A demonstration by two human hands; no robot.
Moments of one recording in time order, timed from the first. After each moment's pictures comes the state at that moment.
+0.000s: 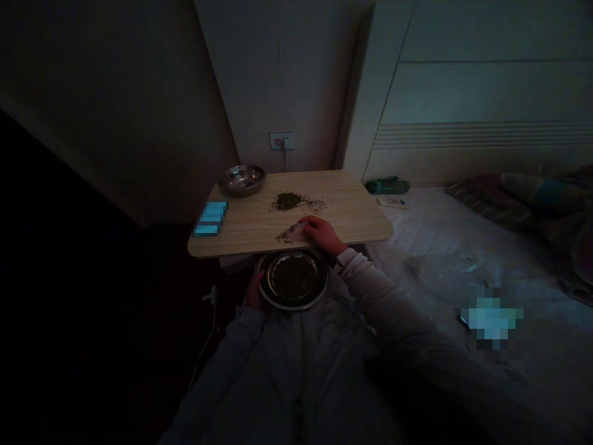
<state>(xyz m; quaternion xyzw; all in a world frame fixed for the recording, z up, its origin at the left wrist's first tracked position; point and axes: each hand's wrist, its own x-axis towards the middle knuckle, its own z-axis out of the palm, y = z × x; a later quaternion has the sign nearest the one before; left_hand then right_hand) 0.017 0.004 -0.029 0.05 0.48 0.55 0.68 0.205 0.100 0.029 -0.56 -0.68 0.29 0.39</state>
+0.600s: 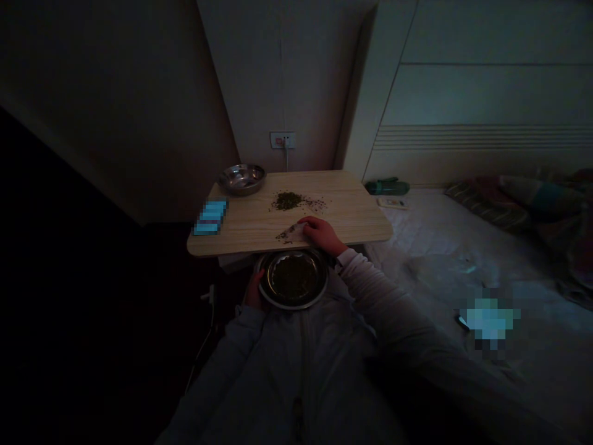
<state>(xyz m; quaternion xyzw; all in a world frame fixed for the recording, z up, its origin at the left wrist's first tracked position) 0.019 0.002 -0.025 0.05 0.46 0.55 0.70 0.205 0.101 0.027 -0.55 -0.68 0.28 0.38</state>
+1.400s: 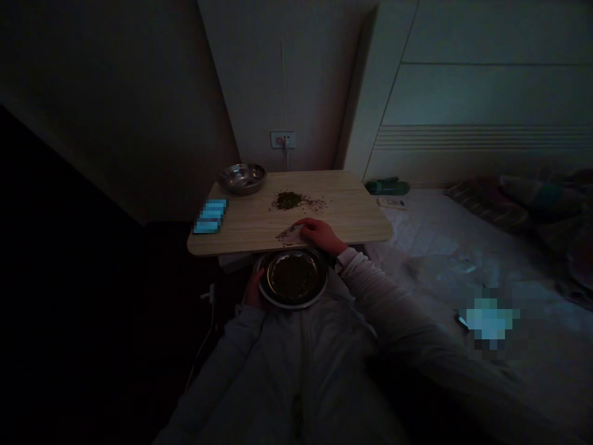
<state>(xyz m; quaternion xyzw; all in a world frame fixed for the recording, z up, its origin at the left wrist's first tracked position) 0.020 0.001 -0.023 0.04 0.46 0.55 0.70 0.206 0.101 0.025 -0.54 -0.71 0.28 0.35</state>
